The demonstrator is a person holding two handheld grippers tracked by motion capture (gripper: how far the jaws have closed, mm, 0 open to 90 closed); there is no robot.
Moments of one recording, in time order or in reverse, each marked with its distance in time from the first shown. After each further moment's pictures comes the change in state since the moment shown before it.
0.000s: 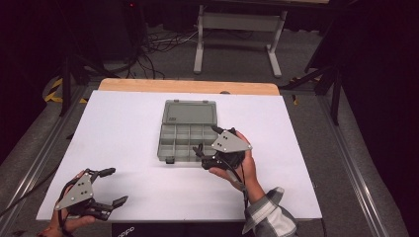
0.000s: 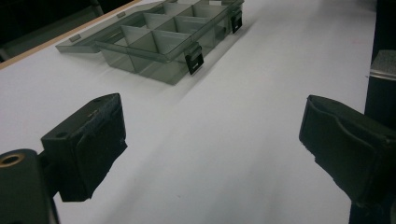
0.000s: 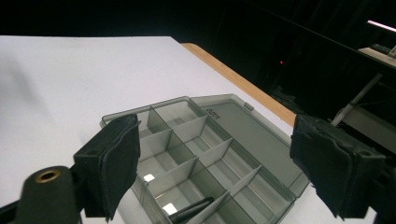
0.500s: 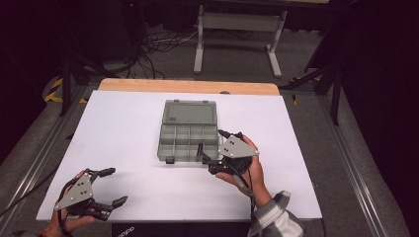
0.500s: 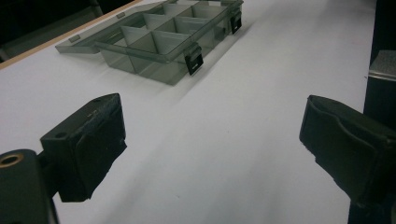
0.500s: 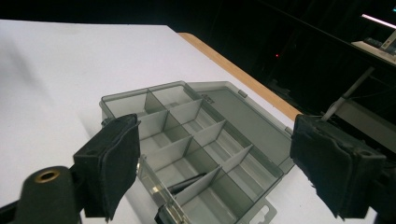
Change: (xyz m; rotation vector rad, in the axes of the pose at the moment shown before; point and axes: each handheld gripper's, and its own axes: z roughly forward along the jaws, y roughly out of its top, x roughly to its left) left arm 0.000 0.000 0.000 0.002 -0.002 0.001; right arm 0.000 -0.008 -0.018 0.031 -0.016 -0.011
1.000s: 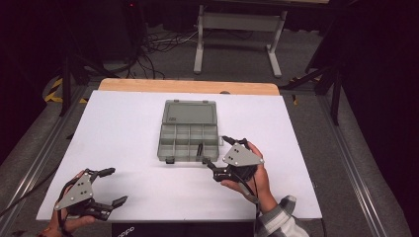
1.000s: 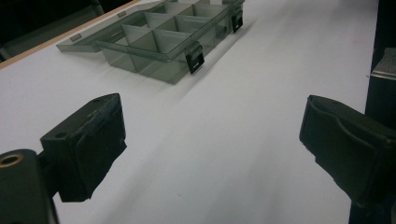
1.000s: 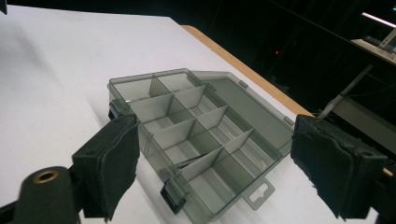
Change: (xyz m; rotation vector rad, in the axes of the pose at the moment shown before) left arm 0.000 0.000 0.000 0.004 0.003 0.001; right arm 0.006 -0.011 -0.016 0.016 -0.002 -0.022
